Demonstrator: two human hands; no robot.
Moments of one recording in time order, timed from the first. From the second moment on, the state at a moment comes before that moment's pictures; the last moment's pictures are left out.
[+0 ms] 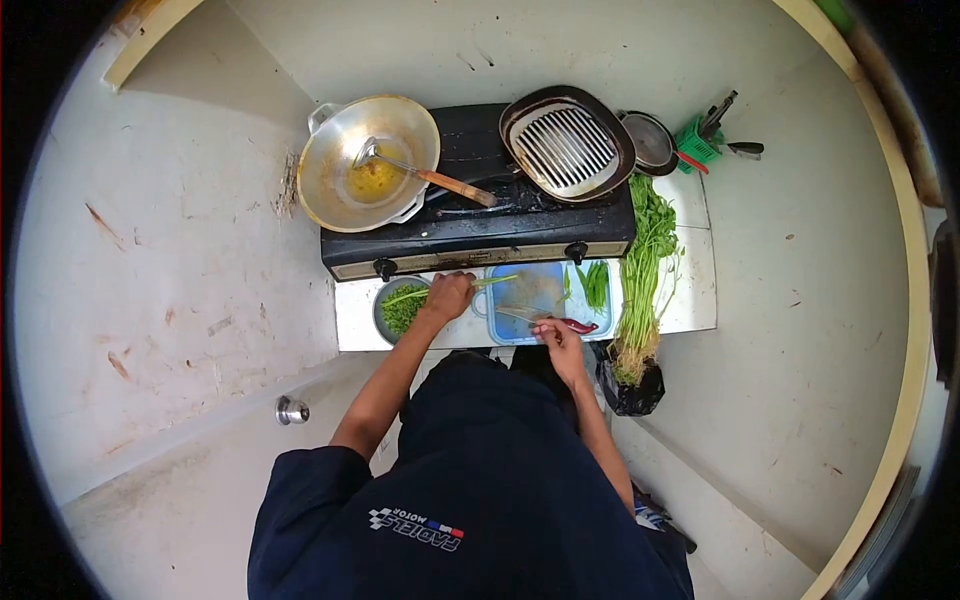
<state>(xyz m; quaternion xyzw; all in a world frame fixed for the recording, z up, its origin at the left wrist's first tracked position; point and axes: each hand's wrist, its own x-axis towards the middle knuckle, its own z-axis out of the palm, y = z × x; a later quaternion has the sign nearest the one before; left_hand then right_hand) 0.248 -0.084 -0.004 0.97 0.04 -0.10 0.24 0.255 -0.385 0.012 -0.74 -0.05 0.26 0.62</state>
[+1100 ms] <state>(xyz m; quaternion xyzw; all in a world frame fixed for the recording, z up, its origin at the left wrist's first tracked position) 0.273 -0.166 0.119 0.89 0.07 -0.03 0.46 0.382 -0.401 0.083 -0.62 -0.10 0.28 0.72</state>
